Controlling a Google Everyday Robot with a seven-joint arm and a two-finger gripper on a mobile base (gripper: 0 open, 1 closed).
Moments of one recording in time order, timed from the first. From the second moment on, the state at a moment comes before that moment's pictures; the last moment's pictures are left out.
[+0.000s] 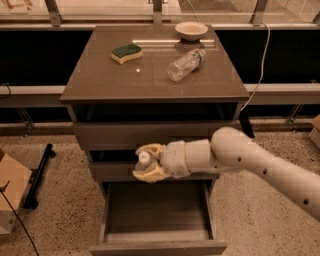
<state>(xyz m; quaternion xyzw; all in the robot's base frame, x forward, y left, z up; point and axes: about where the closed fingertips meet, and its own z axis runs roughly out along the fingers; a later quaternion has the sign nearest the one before) 0.505 0.045 0.701 -0.59 0.59 0.33 0.45</state>
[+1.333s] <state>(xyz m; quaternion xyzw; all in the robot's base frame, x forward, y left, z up) 0.523 0.028 0.790 -0.62 0.59 0.26 0.45</state>
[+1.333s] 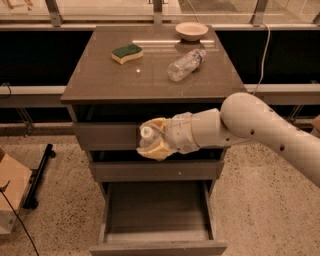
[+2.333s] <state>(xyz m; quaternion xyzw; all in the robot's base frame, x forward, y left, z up) 0.531 0.017 0.918 -0.65 0.51 0.18 0.54</state>
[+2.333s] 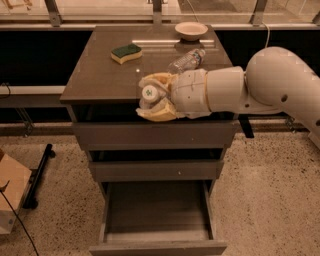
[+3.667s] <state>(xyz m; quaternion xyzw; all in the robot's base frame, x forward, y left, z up) 0.660 0.013 0.954 -0.60 0.53 0.07 0.60</state>
